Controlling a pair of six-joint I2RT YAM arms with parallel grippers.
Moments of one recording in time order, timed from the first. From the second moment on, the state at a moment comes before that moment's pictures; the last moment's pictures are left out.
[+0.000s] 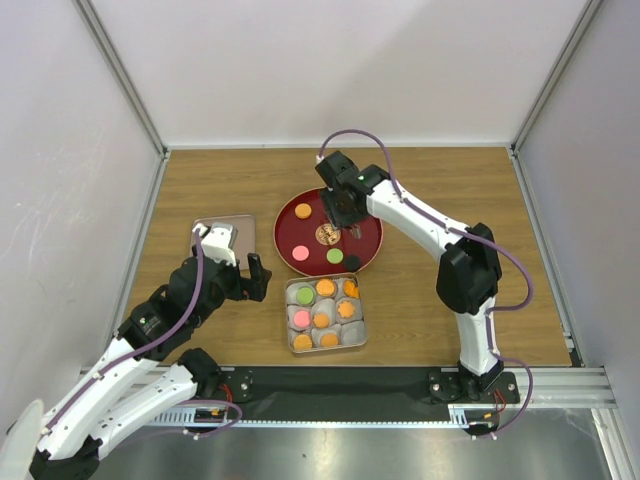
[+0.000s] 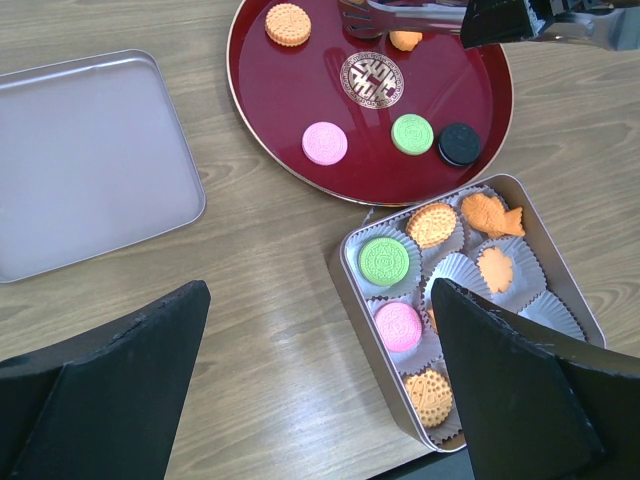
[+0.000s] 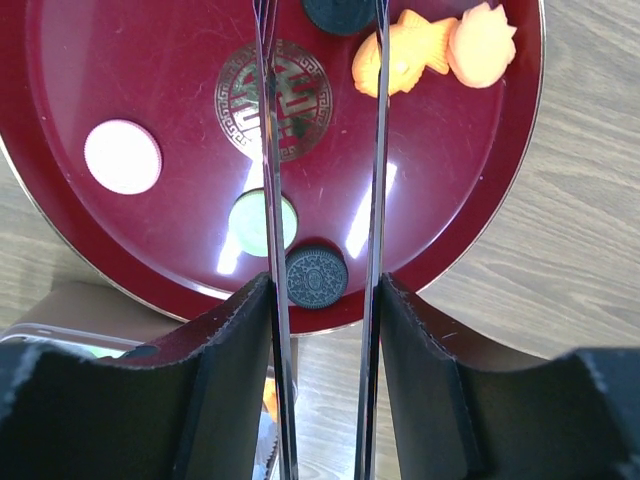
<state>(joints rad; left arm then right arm) -0.72 0.58 0.76 -0.65 -0.31 -0.34 0.72 2.02 1.89 -0.92 0.22 0.25</state>
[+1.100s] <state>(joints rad) -0.72 0.58 0.76 -0.65 -0.31 -0.34 0.65 2.05 1.88 -0.91 0.09 0.23</state>
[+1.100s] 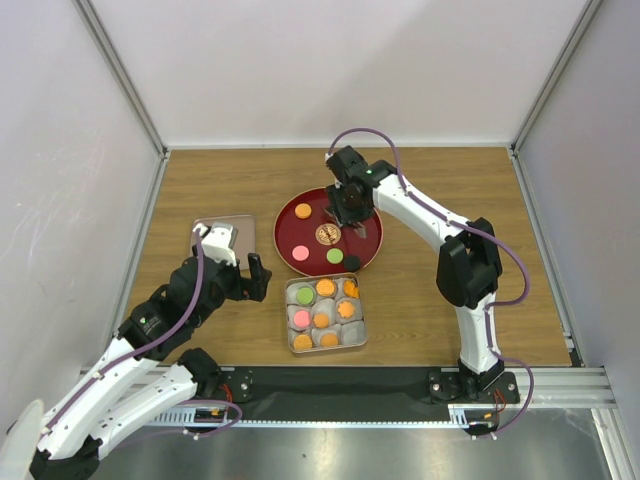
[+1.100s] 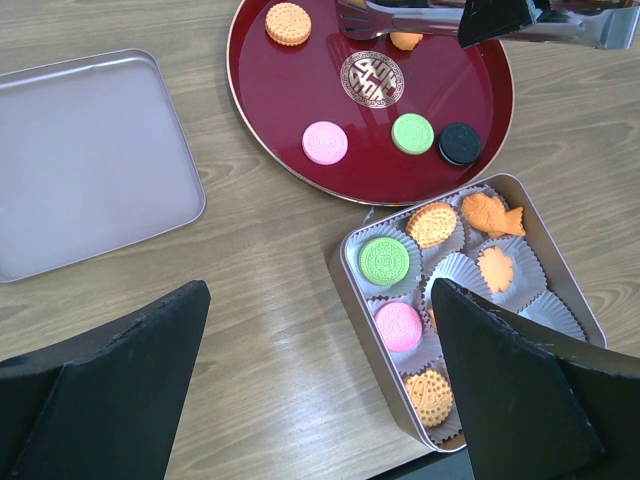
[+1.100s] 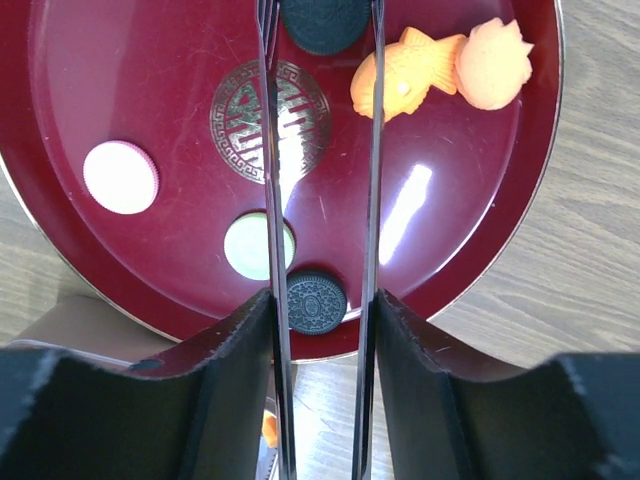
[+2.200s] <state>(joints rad) -0.72 0.57 0.76 -0.65 -0.31 -0.34 0.77 1.67 1.64 -0.94 0.10 0.28</state>
